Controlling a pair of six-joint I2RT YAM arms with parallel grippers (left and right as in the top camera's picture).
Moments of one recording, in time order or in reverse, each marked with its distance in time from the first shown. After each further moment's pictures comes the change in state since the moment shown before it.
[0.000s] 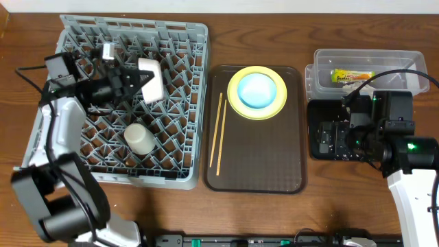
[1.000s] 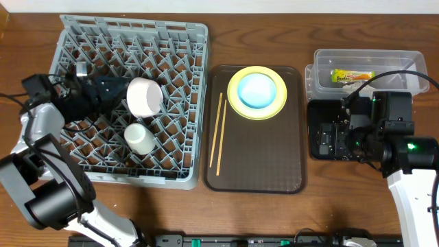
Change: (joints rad) left arm 0.204 0.137 0.000 -0.064 -0.134 -0.021; right arm 0.000 0.000 0.000 -0.019 0.000 0.000
